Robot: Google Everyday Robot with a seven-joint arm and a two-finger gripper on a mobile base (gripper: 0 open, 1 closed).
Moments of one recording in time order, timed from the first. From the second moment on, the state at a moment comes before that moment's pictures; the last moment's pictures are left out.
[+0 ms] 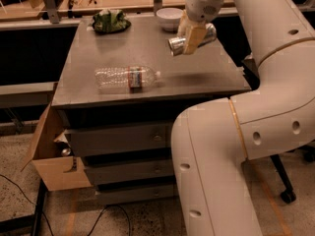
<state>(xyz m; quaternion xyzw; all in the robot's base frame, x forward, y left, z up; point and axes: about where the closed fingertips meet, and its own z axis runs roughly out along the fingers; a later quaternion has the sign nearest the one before) 0.721 -0.095 0.938 -0.76 0.63 0.00 0.18</state>
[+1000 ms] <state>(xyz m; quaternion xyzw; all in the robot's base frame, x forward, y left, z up) 0.712 -0.107 0.867 -0.73 0.65 0.11 0.16</state>
